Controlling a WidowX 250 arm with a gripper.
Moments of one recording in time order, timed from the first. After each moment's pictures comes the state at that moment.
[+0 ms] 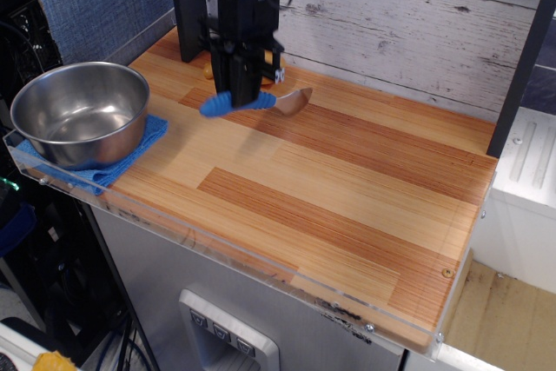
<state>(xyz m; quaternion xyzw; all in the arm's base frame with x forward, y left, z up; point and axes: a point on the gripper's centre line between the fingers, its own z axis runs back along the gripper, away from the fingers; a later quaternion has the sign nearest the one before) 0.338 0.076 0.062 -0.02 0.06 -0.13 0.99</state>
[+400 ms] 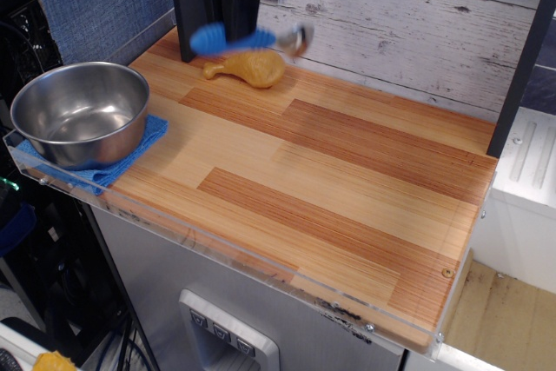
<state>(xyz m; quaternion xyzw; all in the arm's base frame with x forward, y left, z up) 0.324 0.065 0.144 -0.04 0.04 -0.09 0.99</state>
